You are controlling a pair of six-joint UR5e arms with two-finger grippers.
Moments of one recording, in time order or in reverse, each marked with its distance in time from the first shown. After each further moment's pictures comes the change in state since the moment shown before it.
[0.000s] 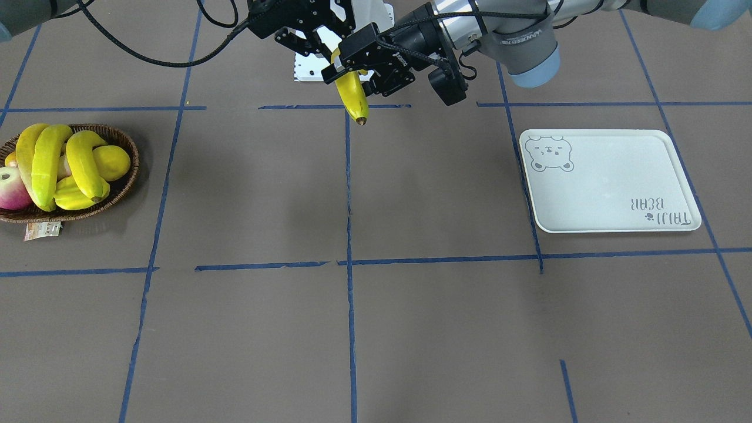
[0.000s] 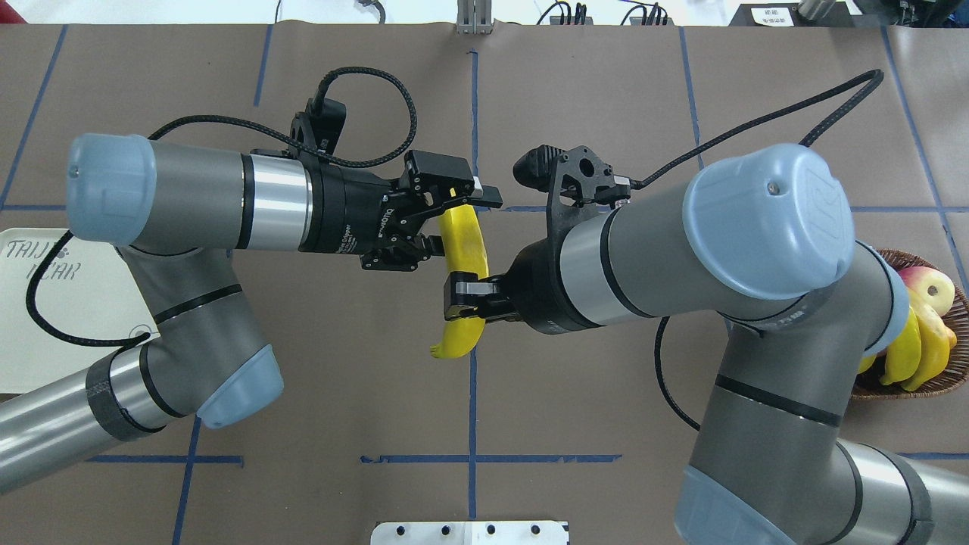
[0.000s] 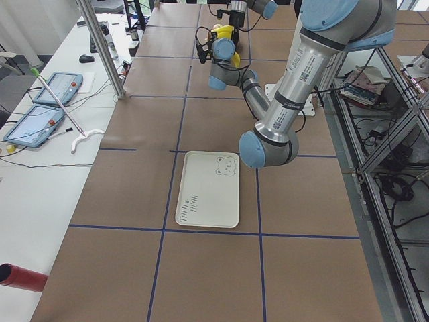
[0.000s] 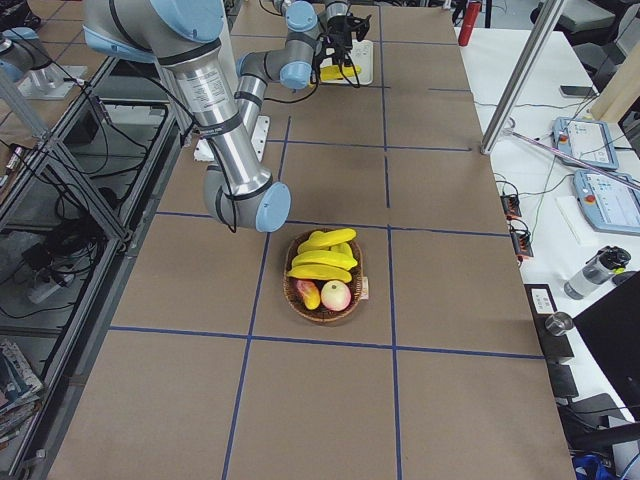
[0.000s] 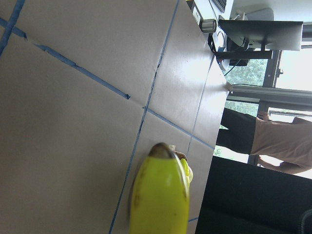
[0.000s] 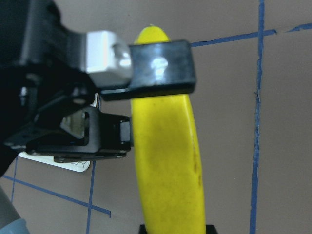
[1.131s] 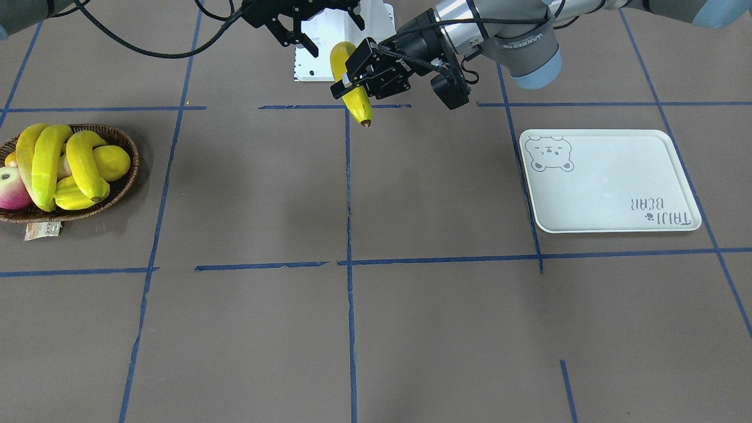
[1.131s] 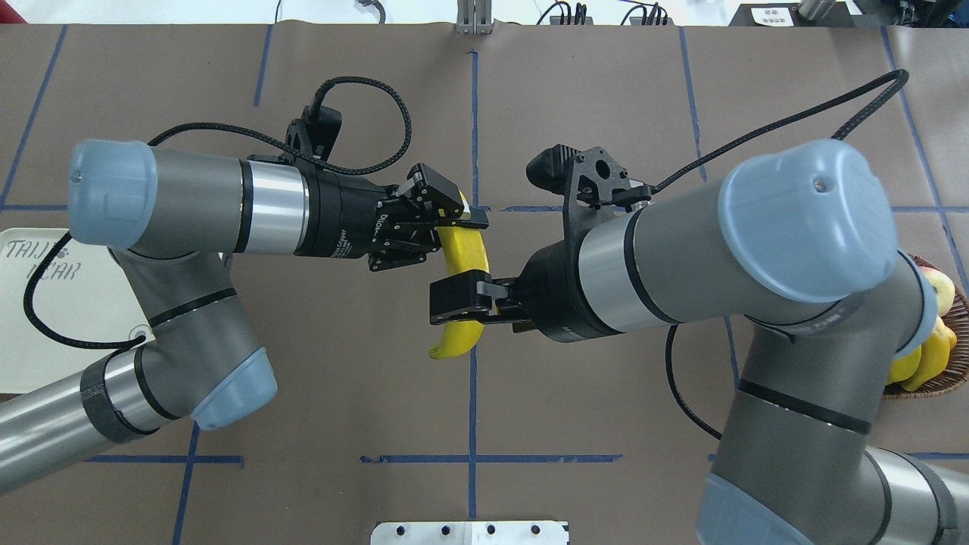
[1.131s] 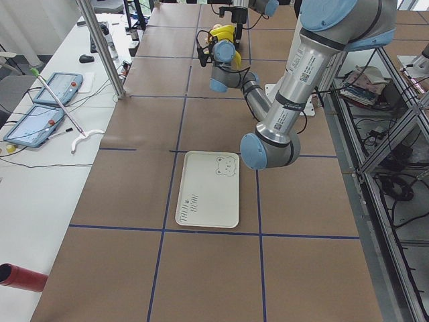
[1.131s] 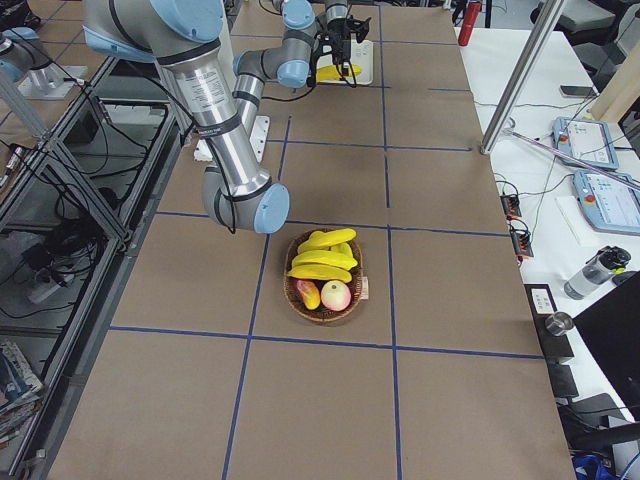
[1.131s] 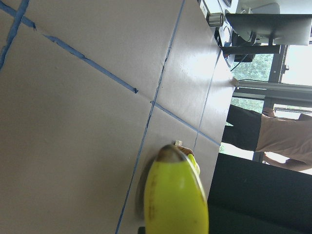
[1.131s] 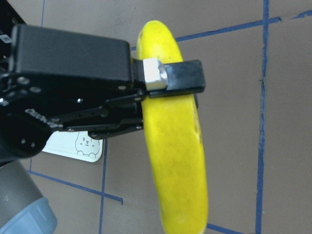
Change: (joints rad) left arm -0.009 0.030 0.001 0.038 -0.001 0.029; right arm 0.012 -0.027 0.057 0.003 0.038 0.033
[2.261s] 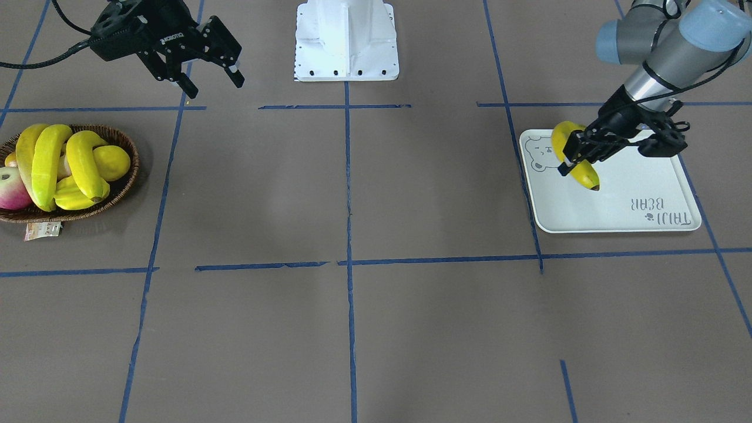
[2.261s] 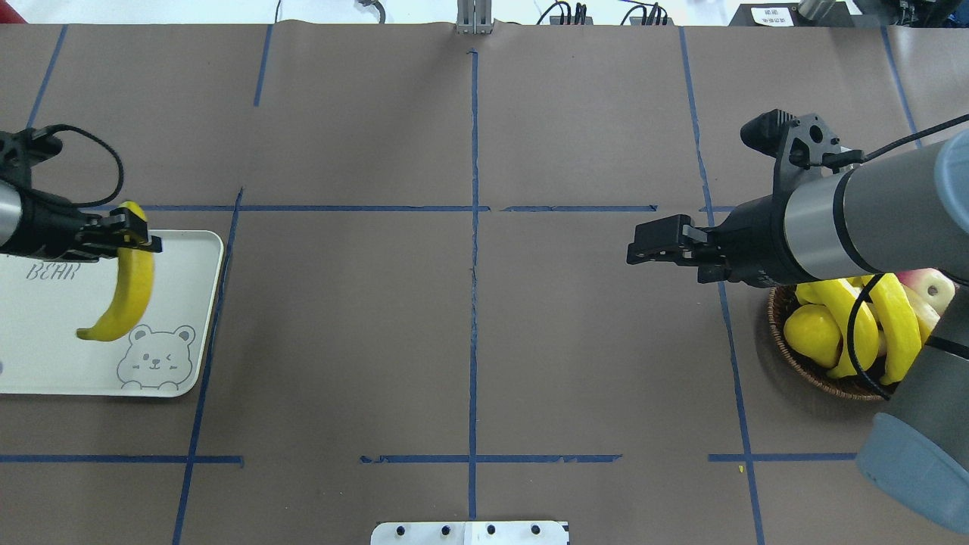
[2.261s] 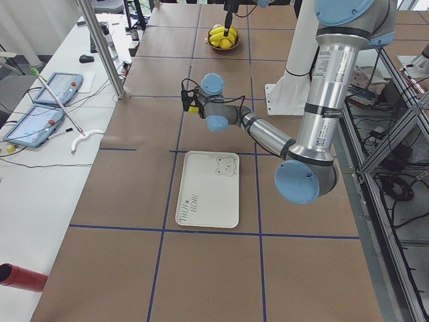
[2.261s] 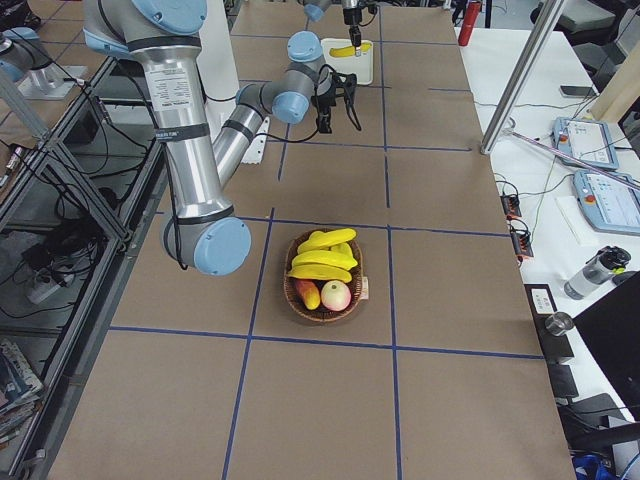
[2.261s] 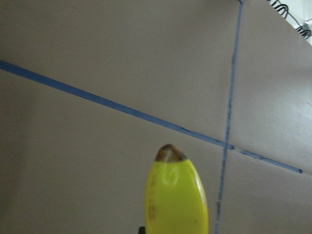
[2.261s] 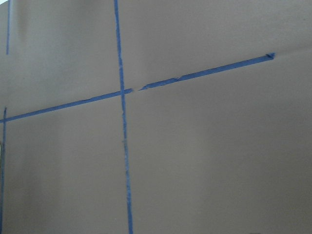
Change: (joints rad) left arm -0.316 0.581 -0.046 0.297 -0.177 0.688; right arm 0.195 -0.352 0.095 -0.005 -0.001 -0.039
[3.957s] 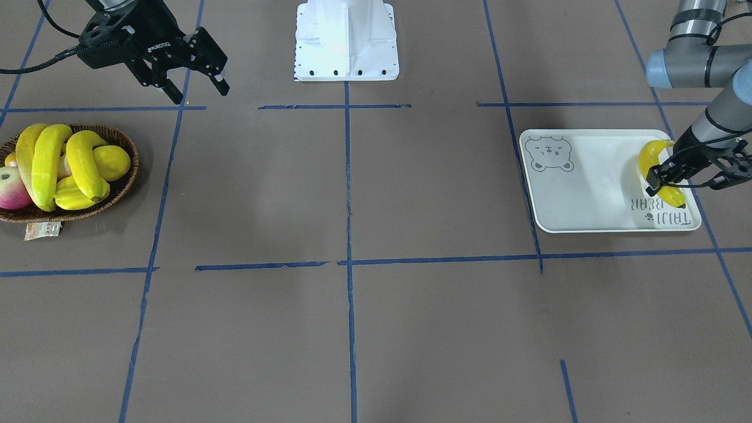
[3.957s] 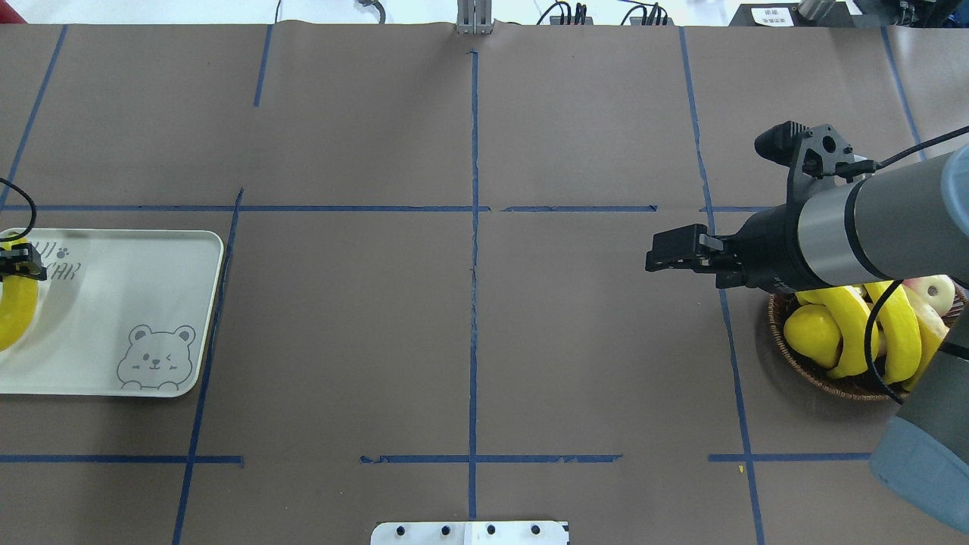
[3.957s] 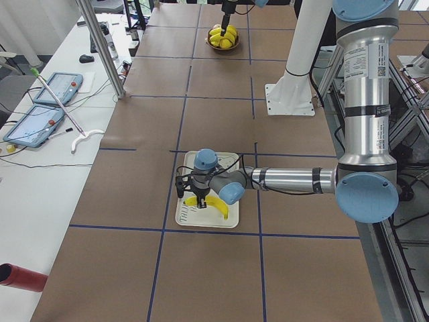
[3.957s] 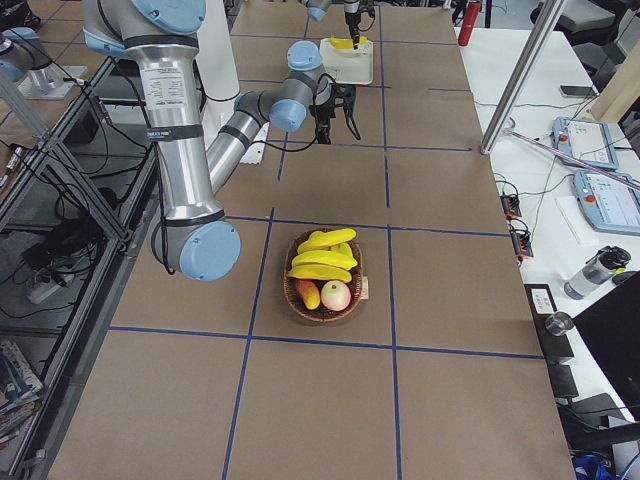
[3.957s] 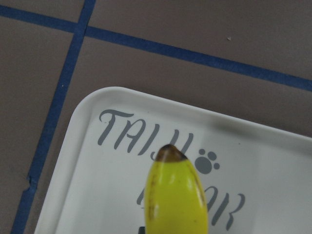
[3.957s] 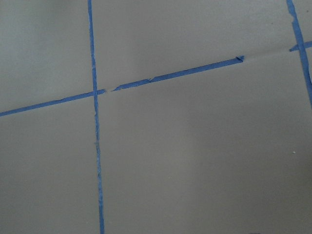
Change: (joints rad) left arm -0.096 0.048 0.294 0.017 0.060 0.257; right arm 0.002 -0.040 0.001 0.006 -0.001 -0.019
